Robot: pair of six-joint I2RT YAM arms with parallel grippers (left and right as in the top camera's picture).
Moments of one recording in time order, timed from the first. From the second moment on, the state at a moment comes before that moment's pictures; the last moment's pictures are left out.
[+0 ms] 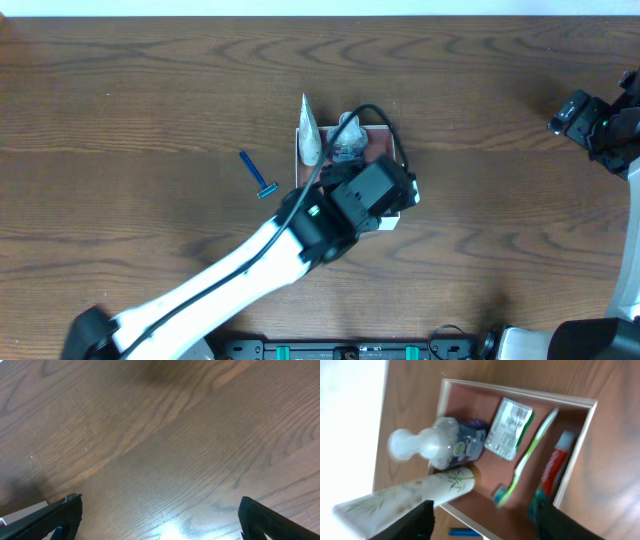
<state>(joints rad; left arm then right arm) -0.96 1.46 1.28 -0.80 -0.35 0.46 -0.34 1.50 1.54 -1.11 0.02 0.33</state>
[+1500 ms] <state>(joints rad) -0.15 1.84 1.28 -0.84 0.02 -0.73 -0.34 1.50 1.54 -1.11 0.02 0.33</state>
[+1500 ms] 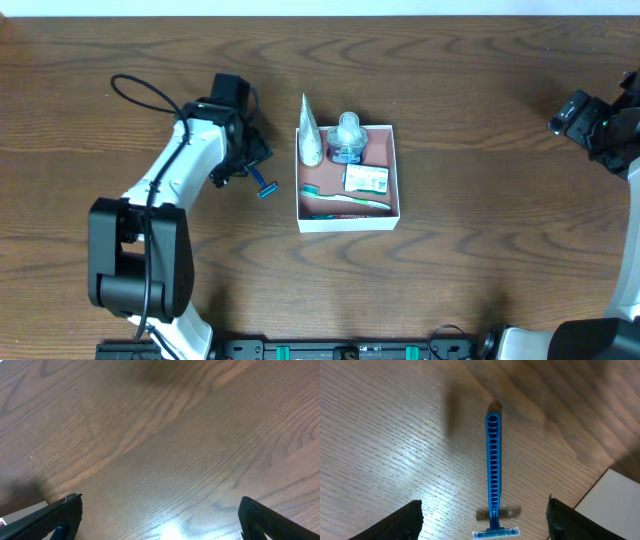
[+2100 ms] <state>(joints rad) -0.14 1.98 1.28 -0.84 0.11 -0.73 -0.34 1.50 1.54 -1.11 0.02 0.33</state>
